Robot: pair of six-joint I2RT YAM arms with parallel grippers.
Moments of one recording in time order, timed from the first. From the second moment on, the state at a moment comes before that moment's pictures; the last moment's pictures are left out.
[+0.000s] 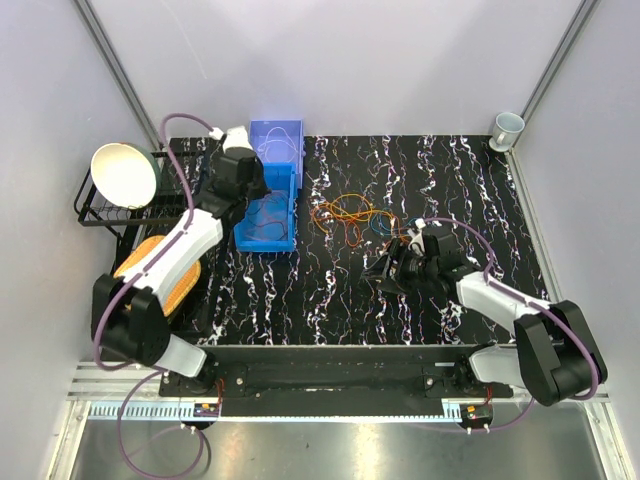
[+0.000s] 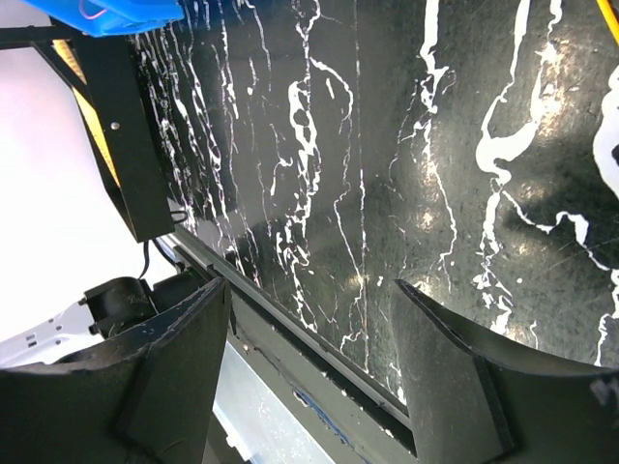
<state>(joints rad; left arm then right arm) -0.38 1.45 1.22 -0.25 -0.29 -0.43 0.35 1.27 0.51 0.02 -0.57 0.87</state>
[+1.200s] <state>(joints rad) -0.46 1.26 1.29 -0.60 -0.31 -0.44 0.35 1.22 0.71 -0.22 -0.50 0.77</state>
